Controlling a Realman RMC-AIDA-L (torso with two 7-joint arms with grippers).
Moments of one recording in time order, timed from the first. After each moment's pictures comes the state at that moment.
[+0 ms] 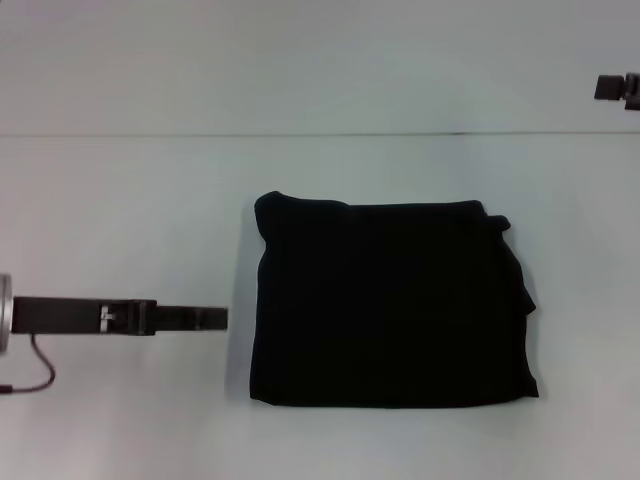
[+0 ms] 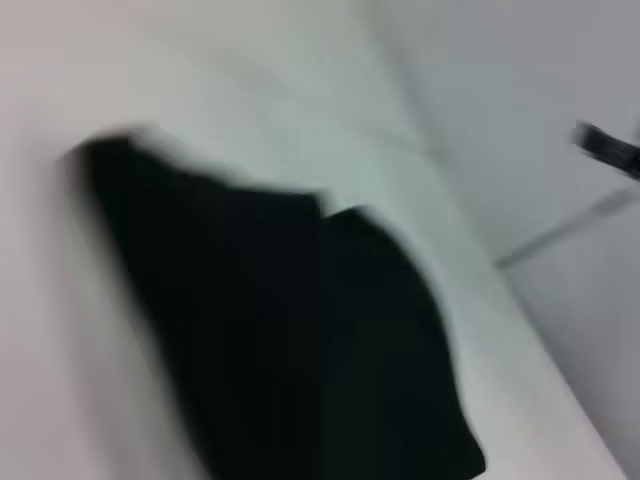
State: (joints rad) left arm -0.57 -2.04 0.47 0.74 2.31 1.74 -2.12; right arm 0.70 1.84 -0.46 -0.75 -2.13 -1.50 2.16
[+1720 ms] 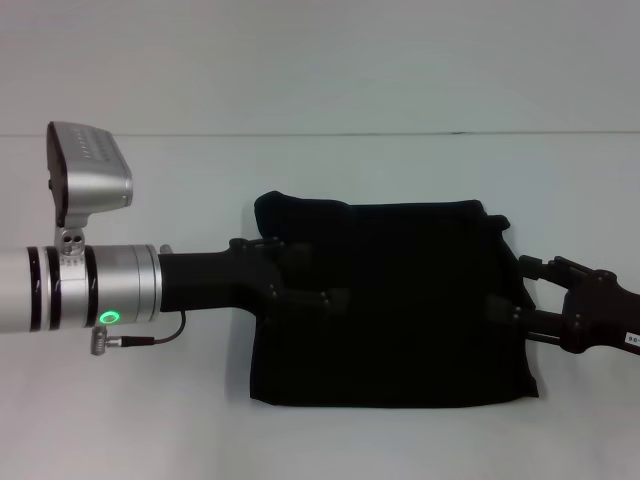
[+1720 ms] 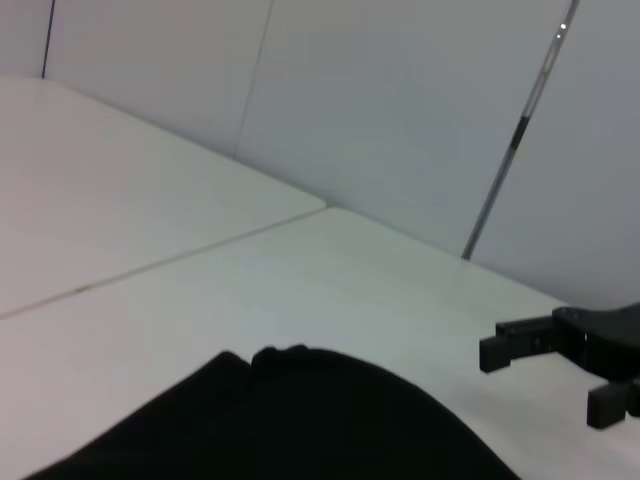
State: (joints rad) left arm -0.67 -2.16 0.60 0.62 2.14 1.43 -1.46; right arm 0.46 2.08 -0.48 -0.52 -2.01 -1.50 1.24
